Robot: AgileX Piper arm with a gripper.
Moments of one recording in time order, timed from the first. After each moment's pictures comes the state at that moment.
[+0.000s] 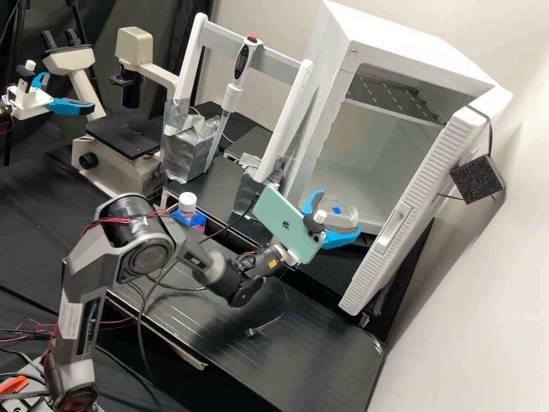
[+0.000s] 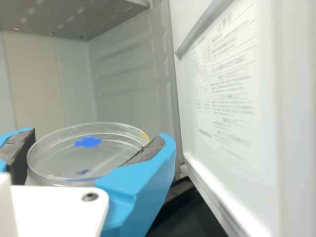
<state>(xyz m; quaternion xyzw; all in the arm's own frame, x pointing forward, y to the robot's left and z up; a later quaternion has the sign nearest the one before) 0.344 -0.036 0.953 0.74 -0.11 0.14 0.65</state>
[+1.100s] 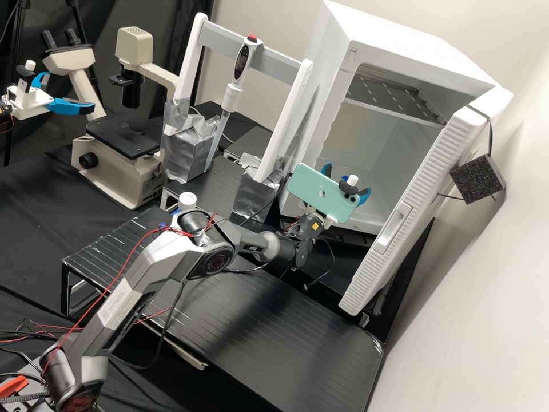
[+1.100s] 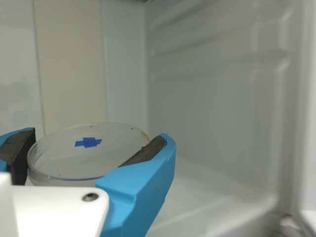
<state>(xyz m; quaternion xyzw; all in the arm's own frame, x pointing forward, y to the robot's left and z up) 0.487 -0.032 0.954 0.73 0.02 0.13 0.67</state>
